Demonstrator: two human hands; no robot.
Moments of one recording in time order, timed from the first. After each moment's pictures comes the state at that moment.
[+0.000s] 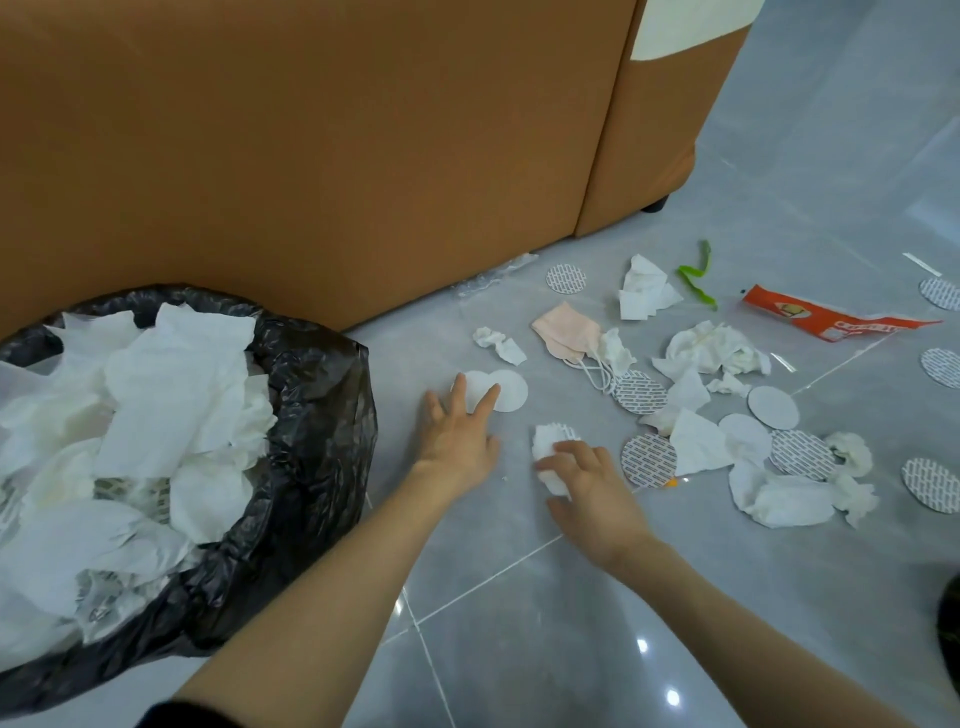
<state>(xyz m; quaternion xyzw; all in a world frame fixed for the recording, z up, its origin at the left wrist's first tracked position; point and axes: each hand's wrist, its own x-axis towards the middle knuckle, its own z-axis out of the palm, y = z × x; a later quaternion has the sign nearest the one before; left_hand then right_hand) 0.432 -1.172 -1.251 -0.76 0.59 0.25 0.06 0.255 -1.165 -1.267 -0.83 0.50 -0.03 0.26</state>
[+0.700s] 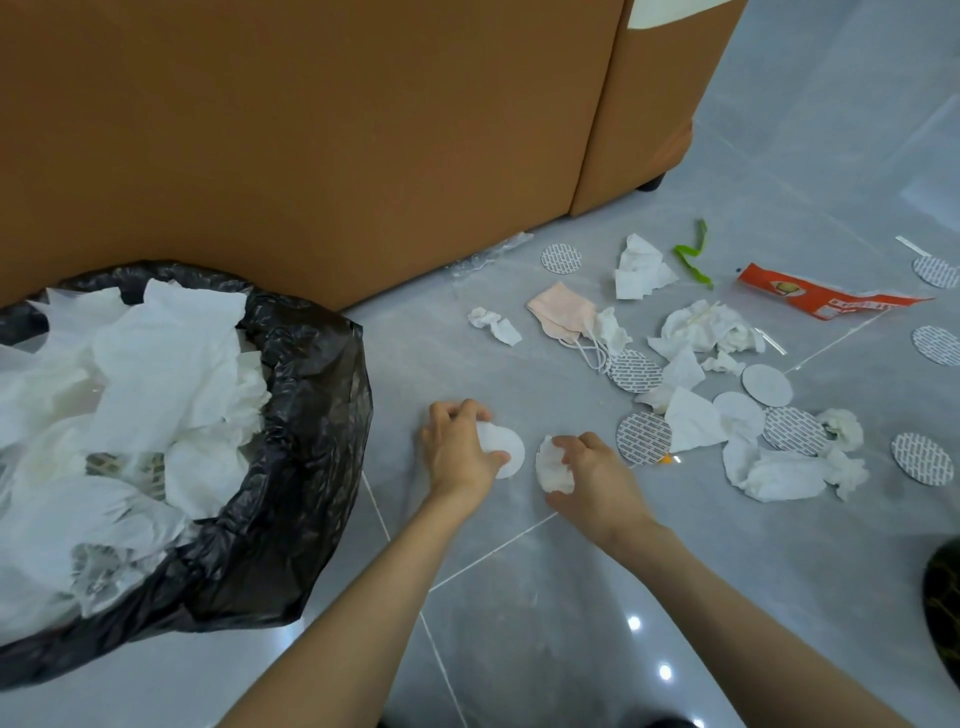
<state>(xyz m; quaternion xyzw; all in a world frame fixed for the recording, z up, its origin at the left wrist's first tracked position) 0.405 -1.145 -1.268 -0.83 0.44 0.29 -0.19 0.251 -1.164 -1.265 -0.77 0.56 0.01 0.30</state>
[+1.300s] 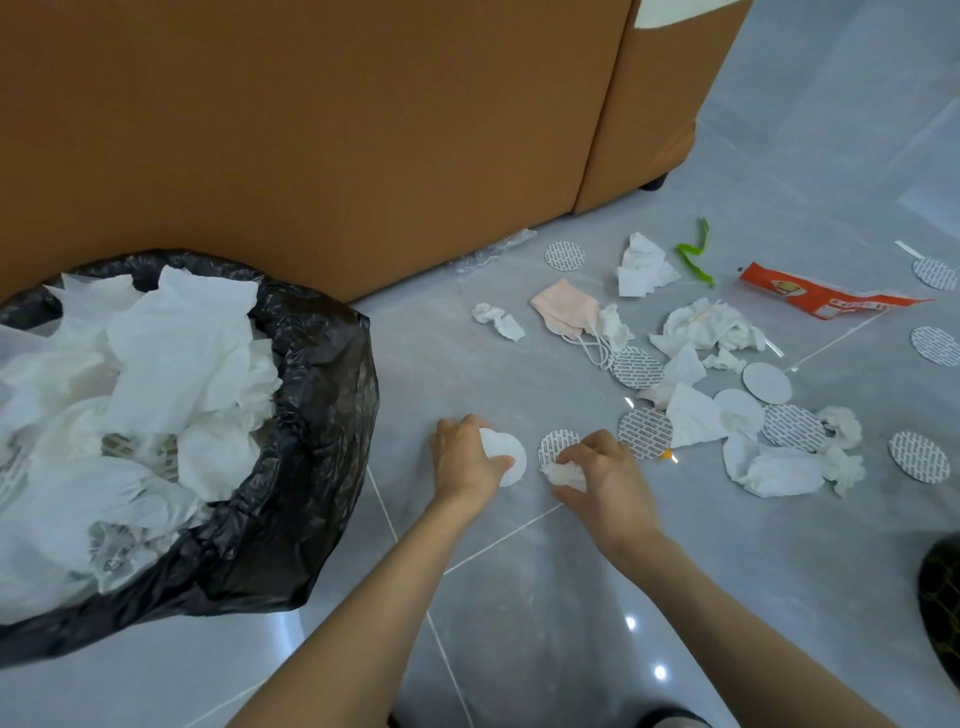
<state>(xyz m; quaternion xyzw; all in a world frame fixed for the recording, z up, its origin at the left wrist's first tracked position) 0.399 -1.135 -1.267 -0.82 0.41 0.35 -0.19 0.243 -1.149 -1.265 -0.77 0.58 -0.04 0.26</state>
